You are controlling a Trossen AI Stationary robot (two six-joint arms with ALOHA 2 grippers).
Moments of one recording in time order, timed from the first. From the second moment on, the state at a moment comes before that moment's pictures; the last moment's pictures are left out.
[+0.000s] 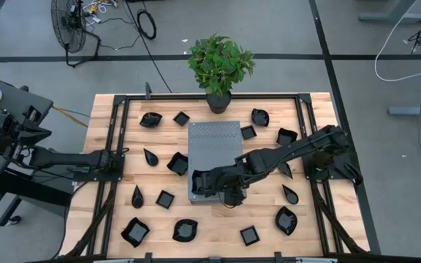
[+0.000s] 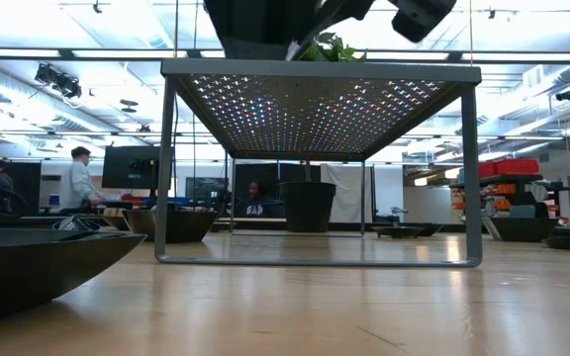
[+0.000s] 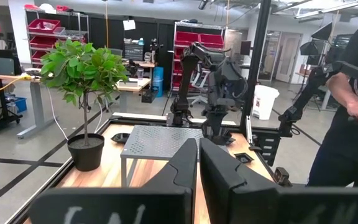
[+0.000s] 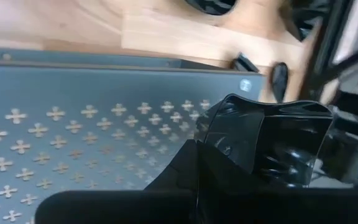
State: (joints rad) left arm -0.04 0.01 1.52 -1.45 -0.07 -0.09; right arm 0.31 1.86 1.68 -0.85 0.09 -1.45
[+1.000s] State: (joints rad) left arm -0.04 0.01 1.52 -1.45 -0.07 -0.09; right arm 0.29 1.88 1.68 -0.87 0.09 -1.45
